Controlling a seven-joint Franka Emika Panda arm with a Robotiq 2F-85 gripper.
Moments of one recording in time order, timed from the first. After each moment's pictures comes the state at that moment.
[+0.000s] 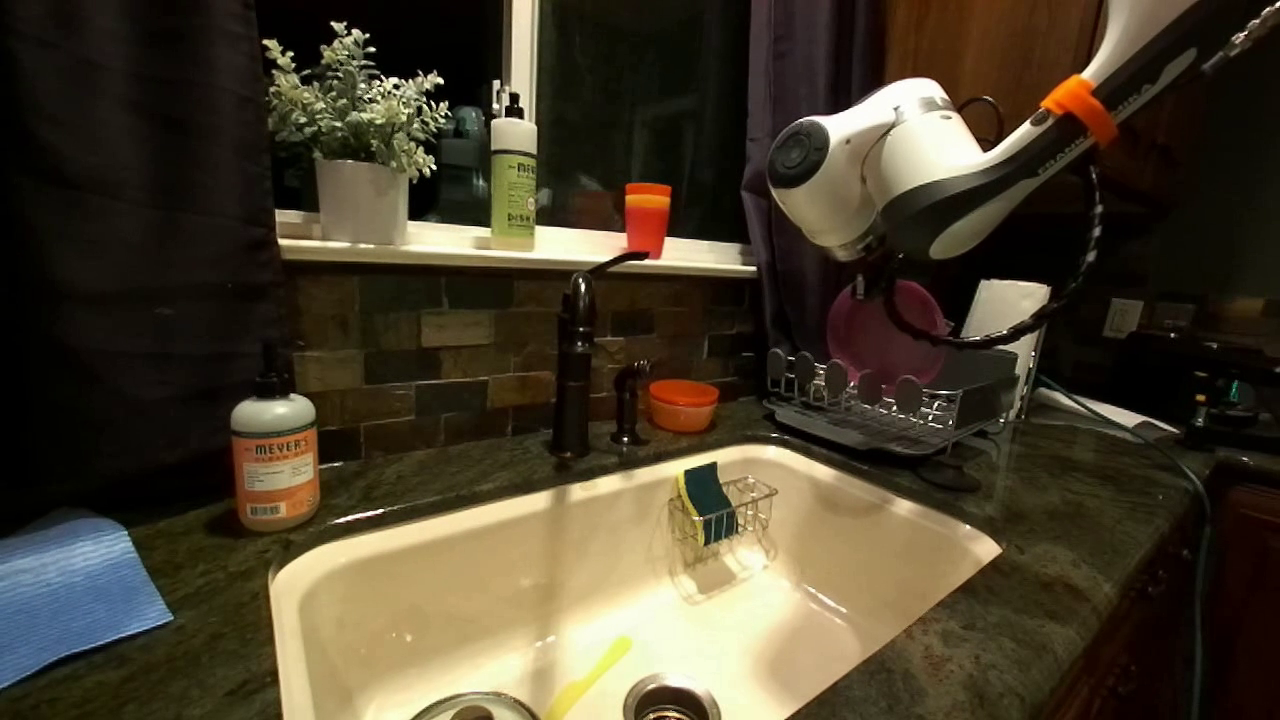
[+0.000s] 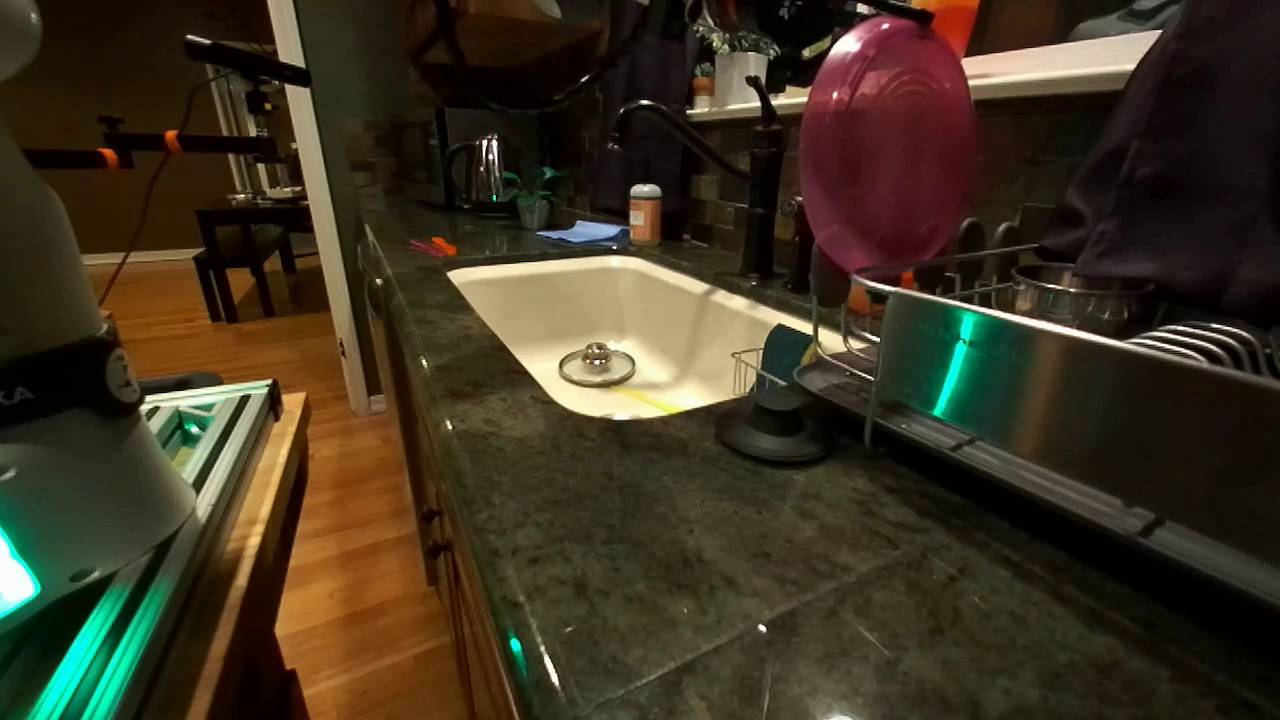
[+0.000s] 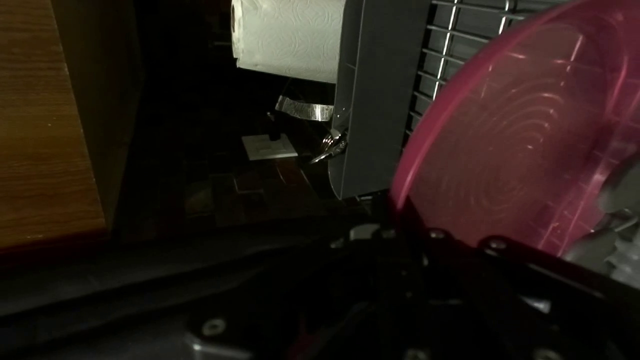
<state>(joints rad) 0.10 0.04 0.10 -2.16 -1.36 1.81 0.59</state>
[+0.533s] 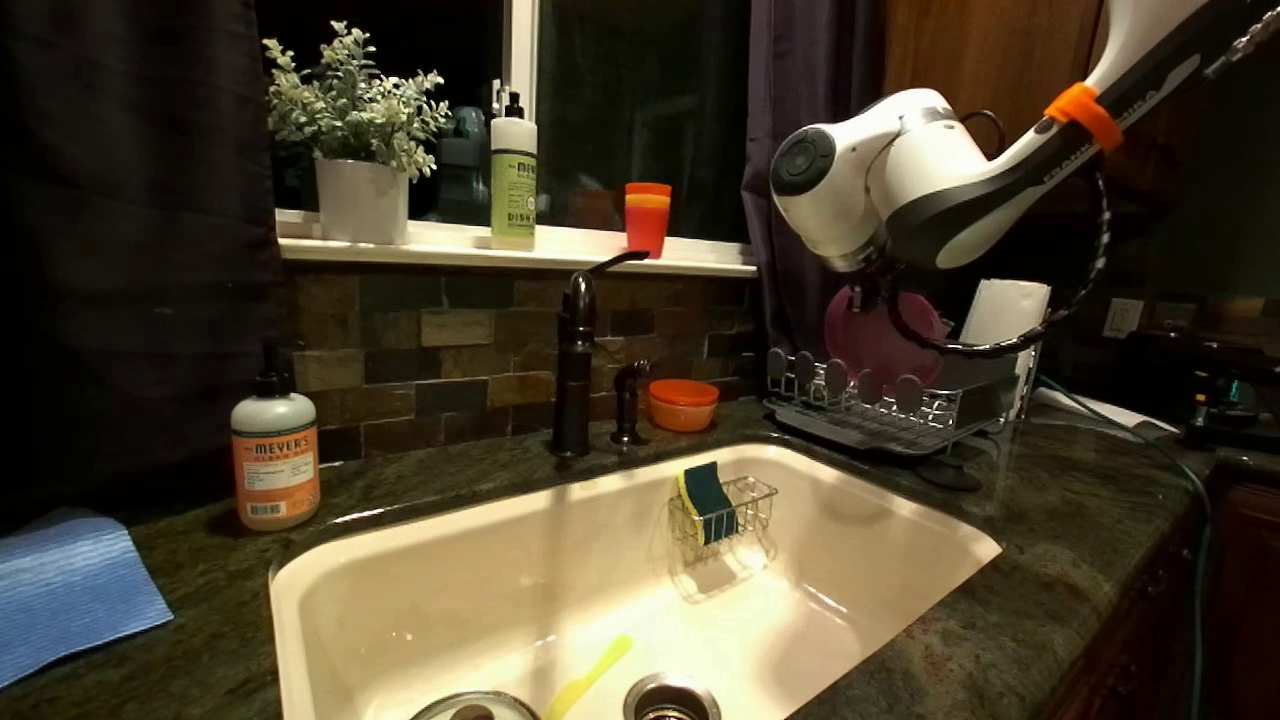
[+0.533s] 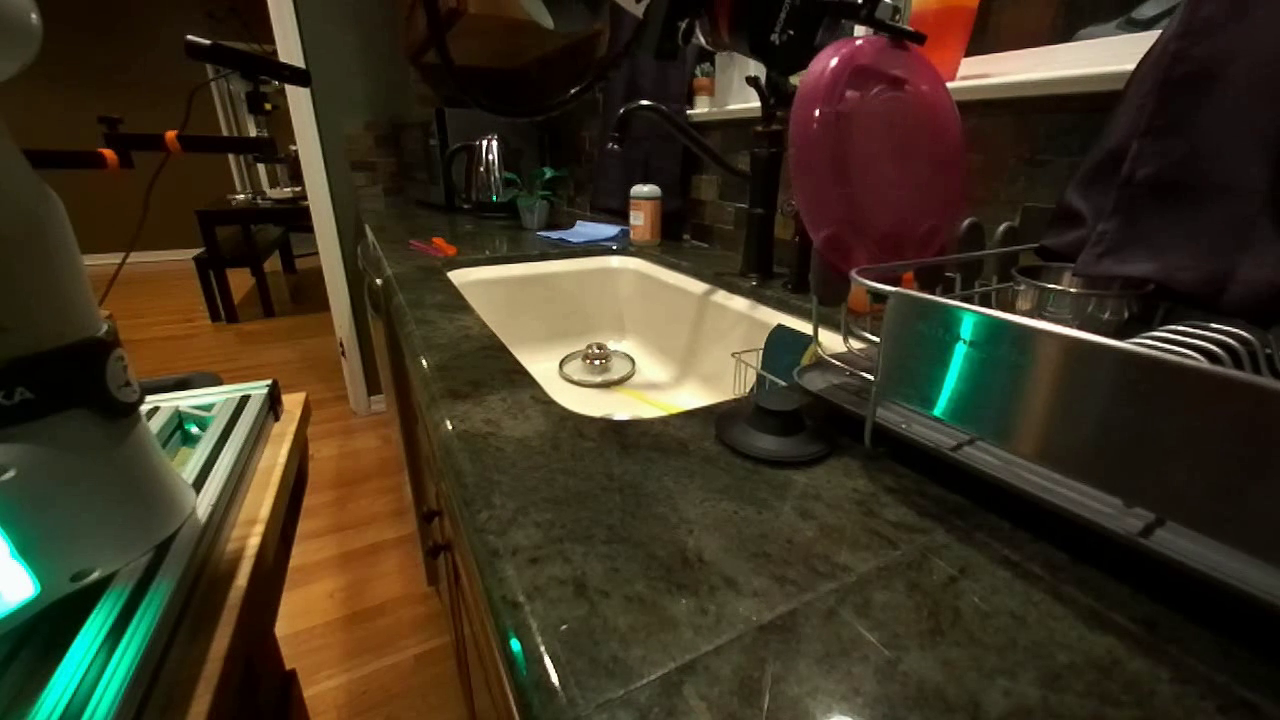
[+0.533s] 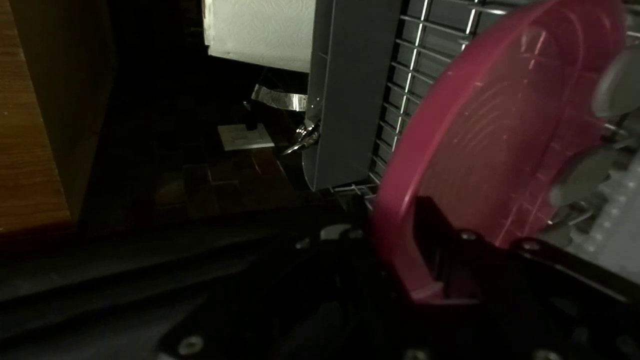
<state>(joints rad) 0.10 0.04 0.10 -2.18 -1.35 1.86 0.60</state>
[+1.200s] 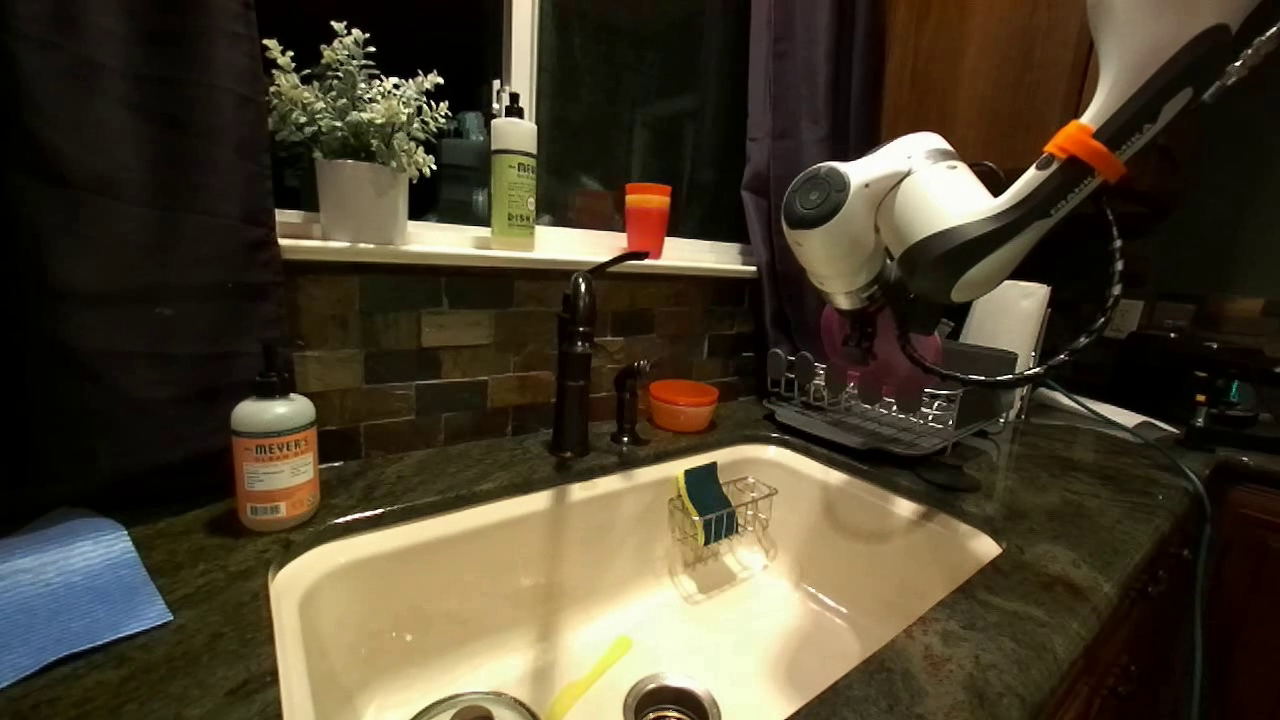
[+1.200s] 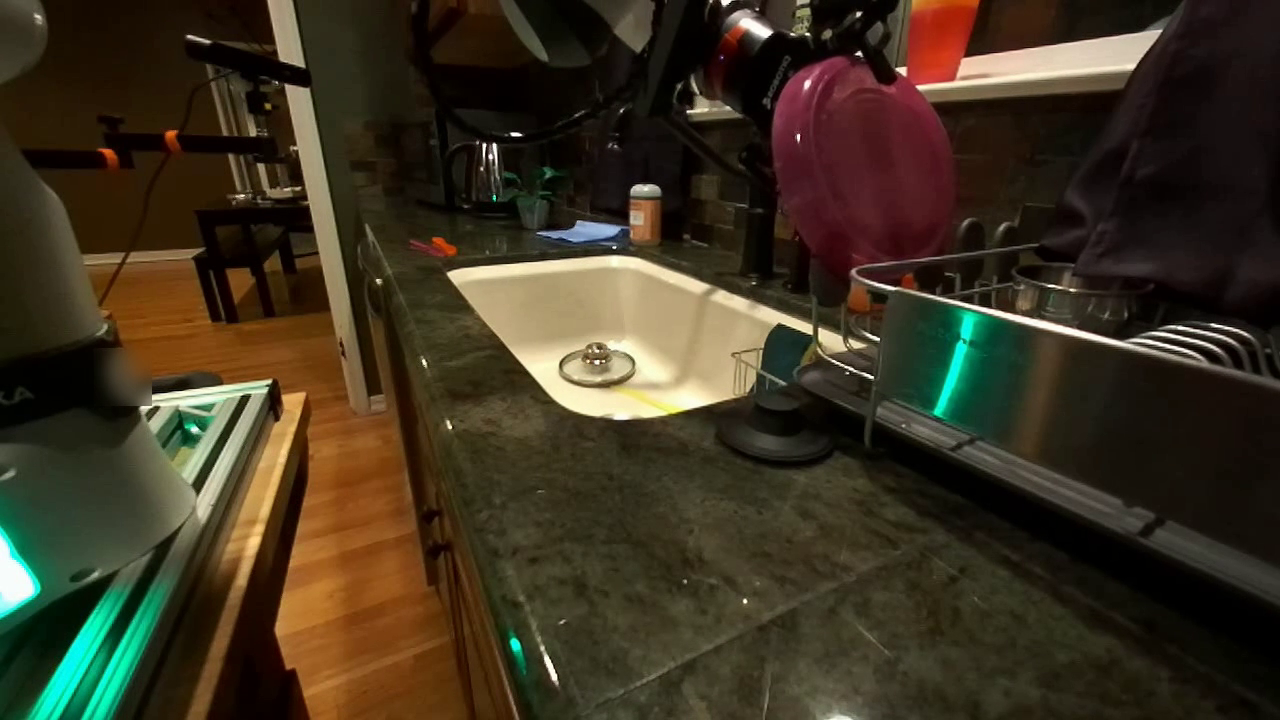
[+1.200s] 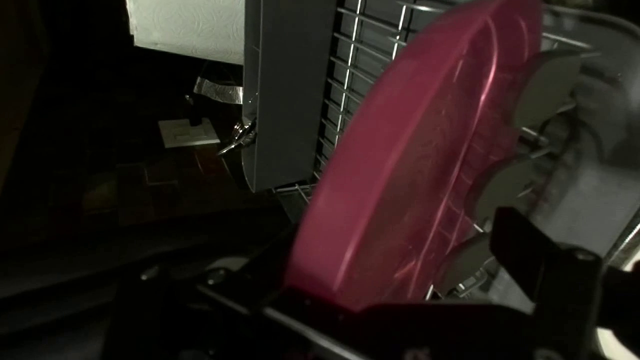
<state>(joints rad) 0.08 0.08 0.08 -2.23 -1.34 1.99 0.64</state>
